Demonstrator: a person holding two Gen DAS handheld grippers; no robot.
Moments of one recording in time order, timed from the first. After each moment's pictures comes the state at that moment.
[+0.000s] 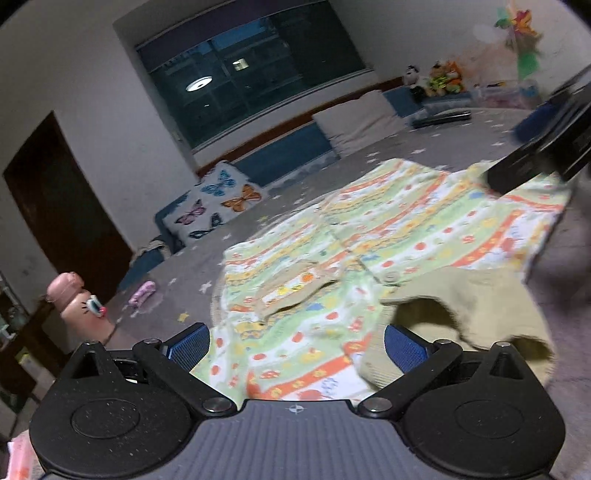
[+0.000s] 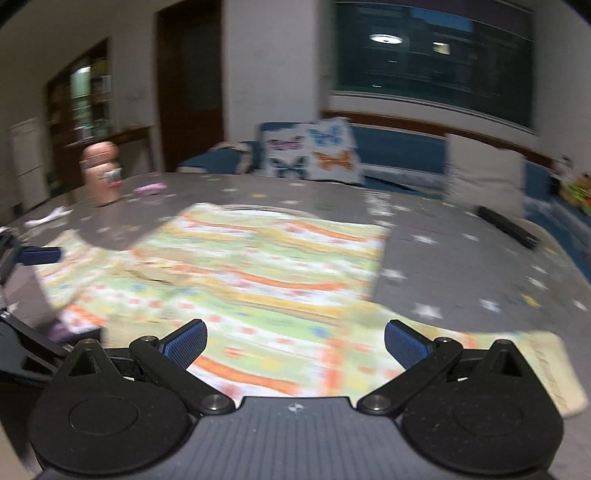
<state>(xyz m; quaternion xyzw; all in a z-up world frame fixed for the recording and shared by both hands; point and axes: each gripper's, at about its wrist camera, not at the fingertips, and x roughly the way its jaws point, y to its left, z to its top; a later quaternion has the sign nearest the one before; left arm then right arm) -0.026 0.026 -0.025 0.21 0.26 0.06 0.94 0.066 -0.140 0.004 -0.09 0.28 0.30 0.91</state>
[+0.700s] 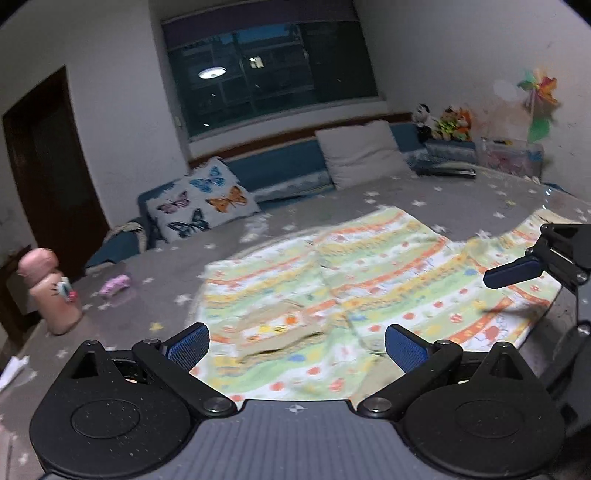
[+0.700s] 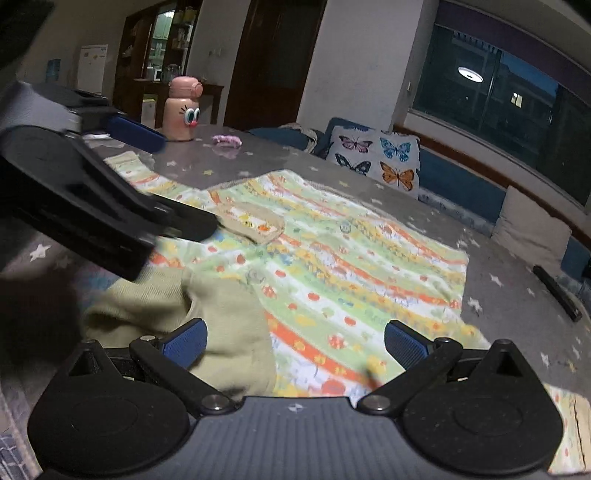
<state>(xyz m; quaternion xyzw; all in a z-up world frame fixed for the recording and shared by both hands) 0.006 0.034 -0.001 0.12 0.26 0.04 0.96 0.019 -0.082 -0.026 -0.22 0.24 0.35 0.88</state>
